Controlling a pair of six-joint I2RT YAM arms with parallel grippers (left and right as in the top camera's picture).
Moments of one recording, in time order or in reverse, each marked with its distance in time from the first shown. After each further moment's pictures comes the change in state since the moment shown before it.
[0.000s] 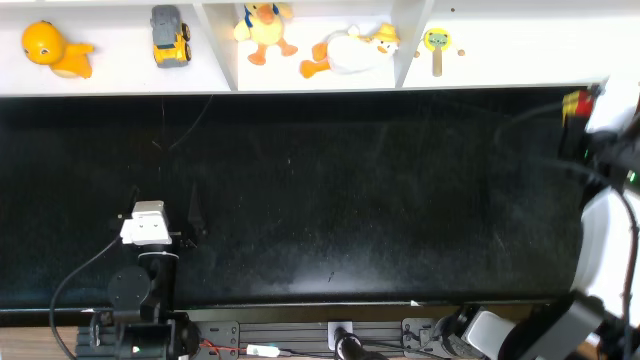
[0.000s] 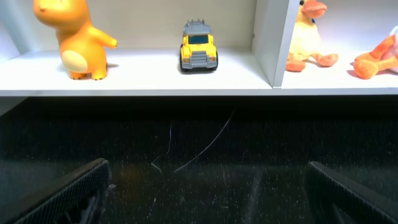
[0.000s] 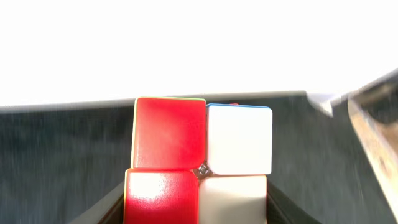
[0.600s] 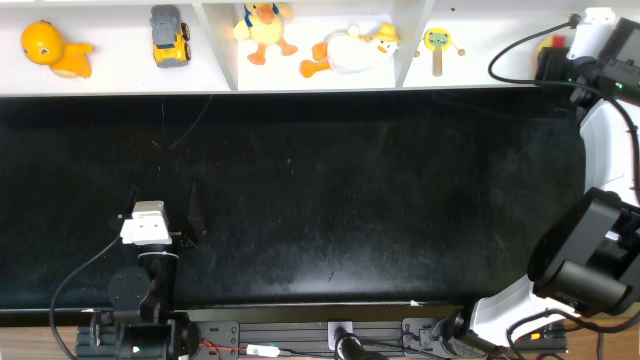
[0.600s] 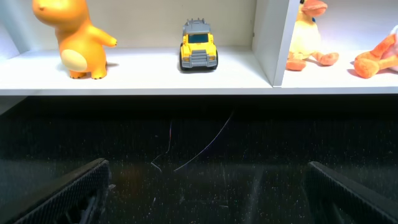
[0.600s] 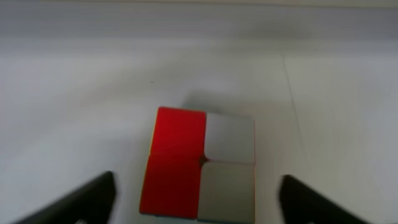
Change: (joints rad) left arm 0.000 0.000 0.000 0.000 0.000 0.000; right arm 0.165 0.420 0.426 -0.061 0.023 0.109
